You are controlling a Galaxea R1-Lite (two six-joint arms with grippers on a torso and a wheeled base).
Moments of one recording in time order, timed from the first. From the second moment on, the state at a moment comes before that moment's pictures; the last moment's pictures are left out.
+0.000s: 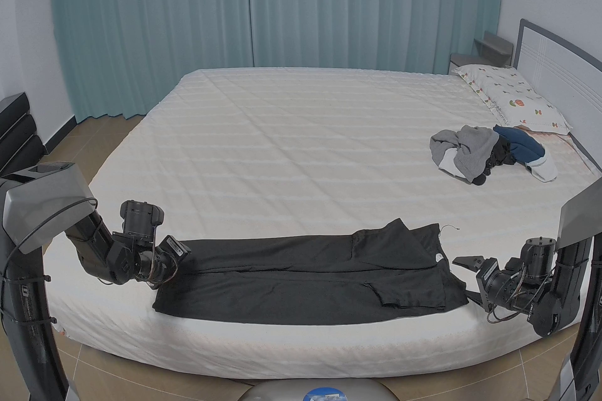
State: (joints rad) left arm -0.10 2.25 -0.82 -0.59 0.02 -0.92; right arm 0.01 2.27 -0.18 -1.55 0.31 1.02
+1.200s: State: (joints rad) left arm -0.10 2.23 -0.83 -0.75 0.12 -0.98; right arm 0.27 2.31 -0.75 -0.95 0.03 1.02
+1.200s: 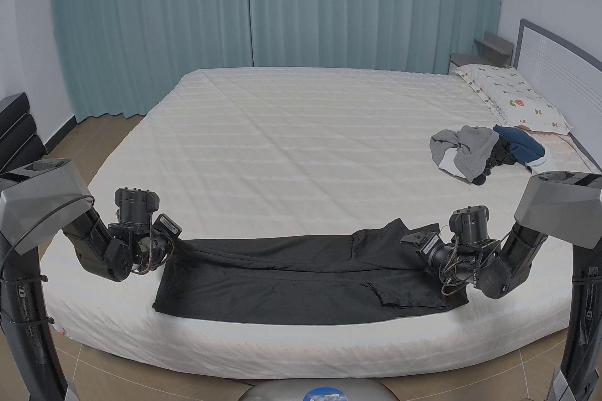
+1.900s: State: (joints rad) left arm -0.10 2.23 -0.83 -0.75 0.12 -0.98; right arm 0.27 2.37 -0.82 -0.93 -0.06 1.02
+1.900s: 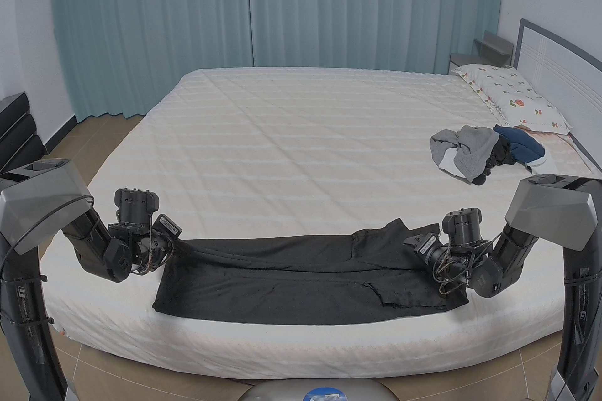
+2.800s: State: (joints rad) left arm -0.07 2.19 -0.92 -0.75 0.12 -0.92; right arm 0.21 2.29 -0.91 -0.85 -0.06 1.01
